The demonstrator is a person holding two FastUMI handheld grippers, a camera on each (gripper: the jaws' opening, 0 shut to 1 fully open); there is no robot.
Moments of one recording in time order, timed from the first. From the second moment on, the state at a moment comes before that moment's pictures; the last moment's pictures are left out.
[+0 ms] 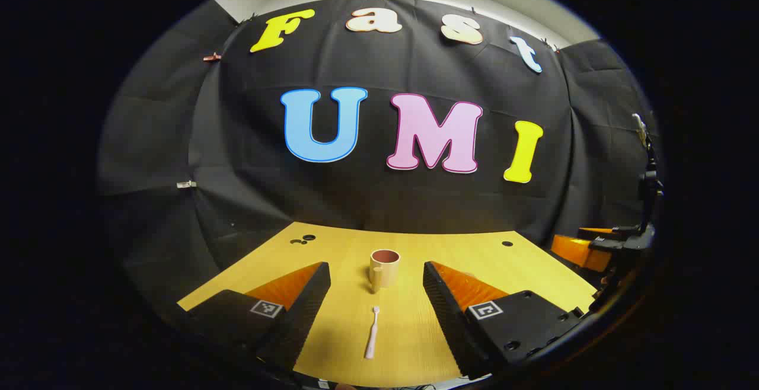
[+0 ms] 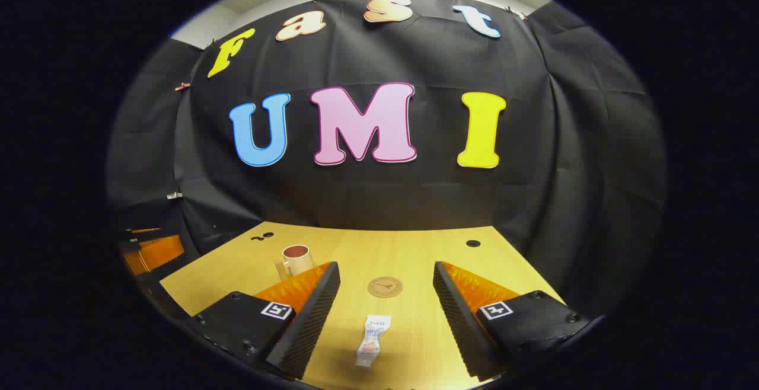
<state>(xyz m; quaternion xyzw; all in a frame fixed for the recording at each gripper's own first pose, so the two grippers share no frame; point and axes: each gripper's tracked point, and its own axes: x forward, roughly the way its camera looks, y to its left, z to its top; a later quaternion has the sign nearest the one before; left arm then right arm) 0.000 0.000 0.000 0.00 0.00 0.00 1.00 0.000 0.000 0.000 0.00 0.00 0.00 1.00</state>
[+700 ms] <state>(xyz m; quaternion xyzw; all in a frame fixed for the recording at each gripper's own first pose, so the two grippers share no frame) 0.013 0.000 -0.001 0.01 0.01 -0.02 1.00 0.013 0.000 -0.020 0.01 0.04 -0.02 1.00</state>
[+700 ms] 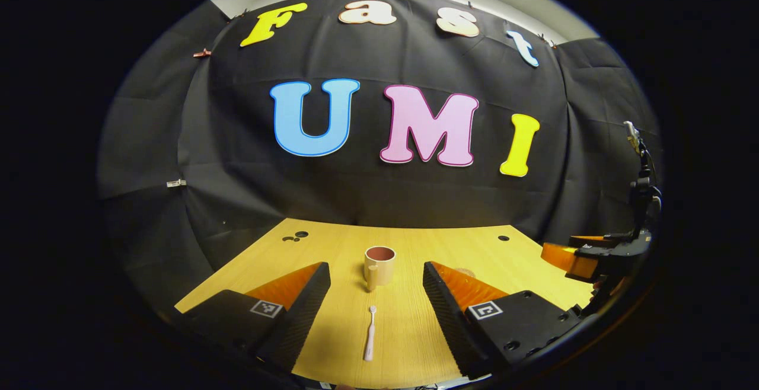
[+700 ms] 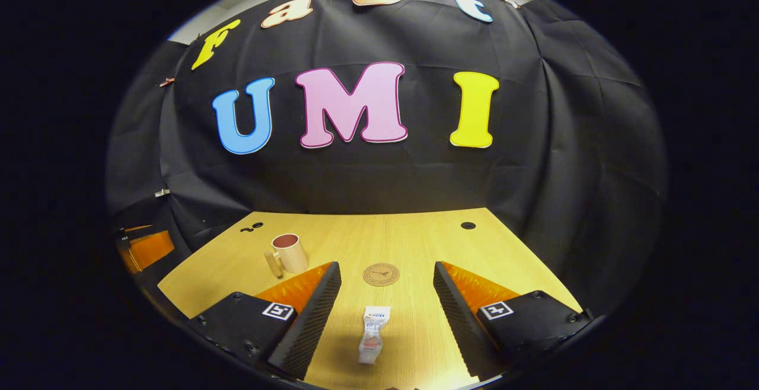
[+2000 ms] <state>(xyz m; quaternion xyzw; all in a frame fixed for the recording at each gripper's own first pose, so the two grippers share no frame) -0.003 0.003 -0.103 0.02 0.14 0.06 0.99 0.083 0.010 -0.235 -0.04 0.33 0.00 0.94</state>
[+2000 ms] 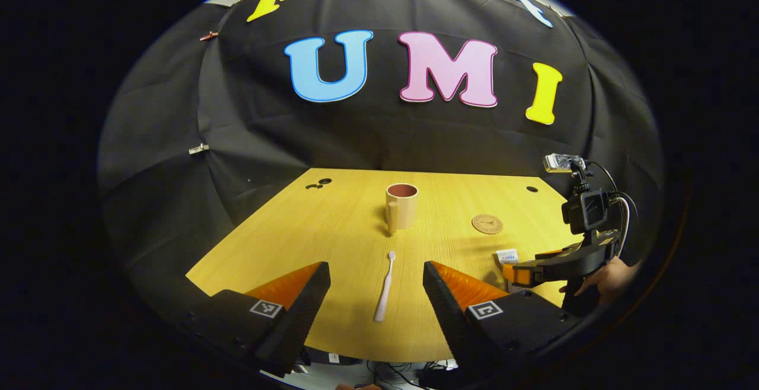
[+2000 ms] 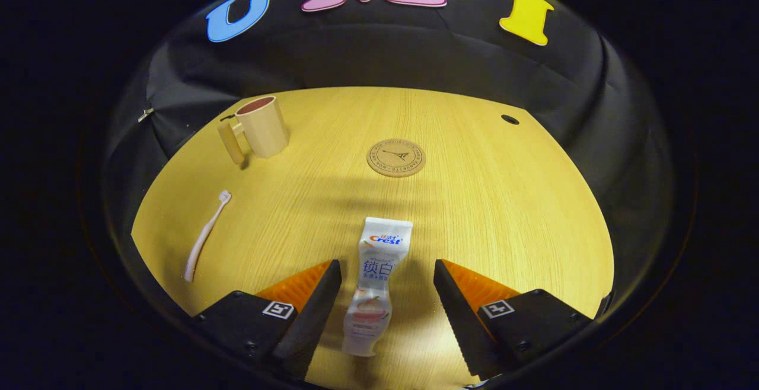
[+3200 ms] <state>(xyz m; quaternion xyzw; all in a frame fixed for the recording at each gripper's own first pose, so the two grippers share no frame) 0.039 0.012 -0.156 -0.02 0.22 0.06 0.97 0.073 -0.002 -0.248 -0.04 0.38 0.04 0.92</state>
